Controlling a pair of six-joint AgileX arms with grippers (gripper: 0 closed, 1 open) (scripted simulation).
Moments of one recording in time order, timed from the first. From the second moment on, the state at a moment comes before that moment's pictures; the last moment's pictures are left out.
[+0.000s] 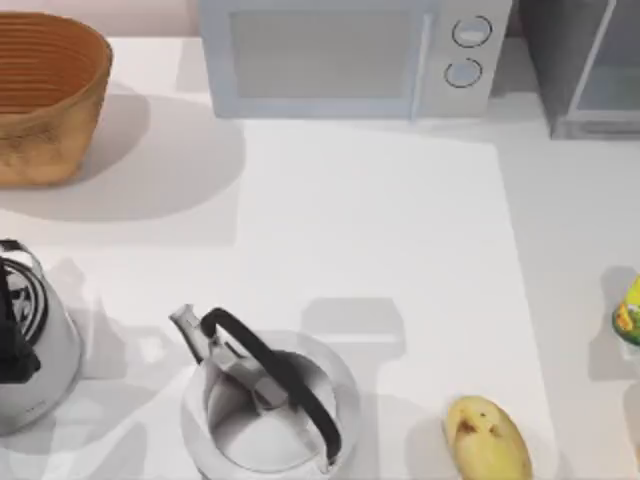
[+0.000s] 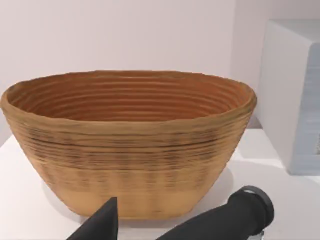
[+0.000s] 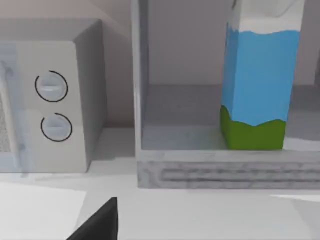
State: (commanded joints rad) left arm 0.00 0.00 0.00 0.00 0.00 0.00; right arm 0.00 0.00 0.00 0.00 0.00 0.00
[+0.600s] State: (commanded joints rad) left arm 0.00 0.00 0.00 0.00 0.00 0.00; right arm -0.12 0.37 0.05 0.37 -0.12 0.00
